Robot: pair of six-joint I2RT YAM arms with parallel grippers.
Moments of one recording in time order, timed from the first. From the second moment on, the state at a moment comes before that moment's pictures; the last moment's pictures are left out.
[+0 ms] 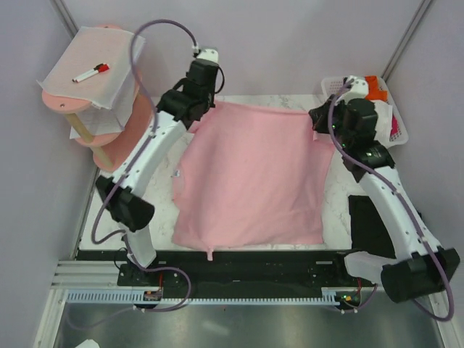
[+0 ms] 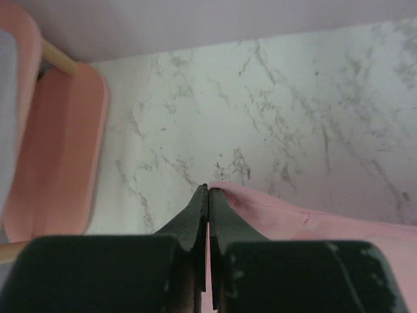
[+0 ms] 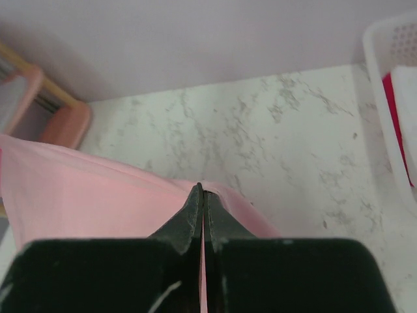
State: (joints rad) left arm -0.55 1.73 2.08 -0.78 -0.54 -0.12; right arm 0.21 1.13 1.23 -0.24 -0.04 0.39
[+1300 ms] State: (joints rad) left arm -0.32 2.29 2.00 -0.64 -0.34 -0.19; right arm 0.14 2.14 1.71 -0.02 0.20 0.32
